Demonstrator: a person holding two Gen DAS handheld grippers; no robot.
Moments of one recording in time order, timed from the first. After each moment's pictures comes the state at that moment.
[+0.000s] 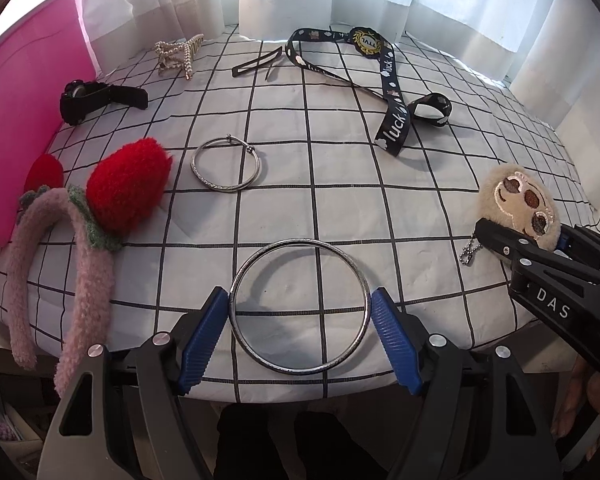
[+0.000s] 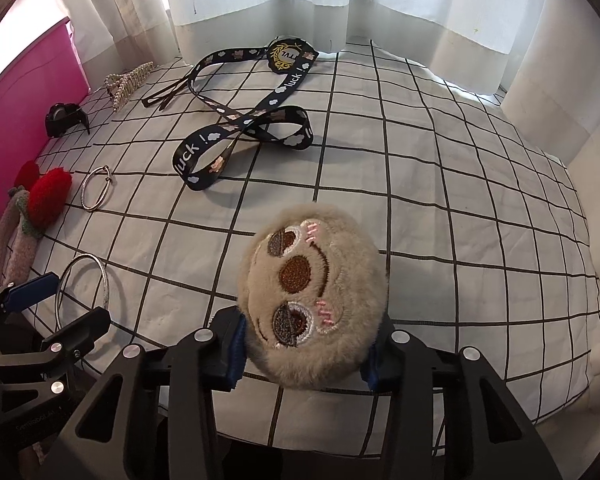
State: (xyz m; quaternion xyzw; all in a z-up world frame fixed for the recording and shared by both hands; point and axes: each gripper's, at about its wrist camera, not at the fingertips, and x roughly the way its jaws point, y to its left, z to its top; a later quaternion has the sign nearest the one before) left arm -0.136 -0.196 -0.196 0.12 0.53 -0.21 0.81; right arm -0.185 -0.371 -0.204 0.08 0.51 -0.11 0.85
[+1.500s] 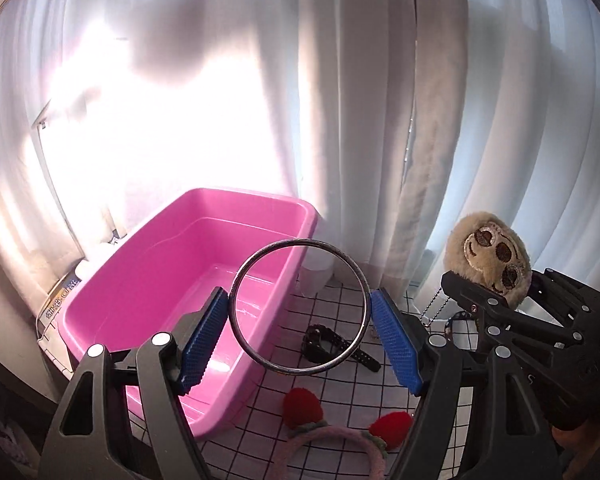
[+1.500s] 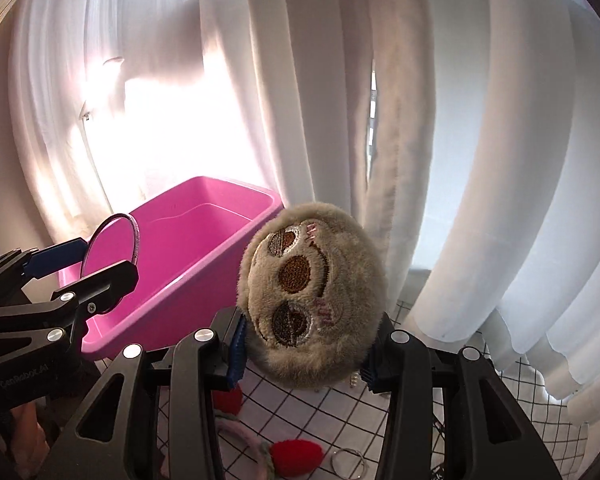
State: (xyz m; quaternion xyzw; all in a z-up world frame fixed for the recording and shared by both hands) left arm 0.009 0.006 0.056 0.02 0.31 -0.11 0.94; right arm -0.008 -0.156 0.041 -0.01 0.31 0.07 0.95
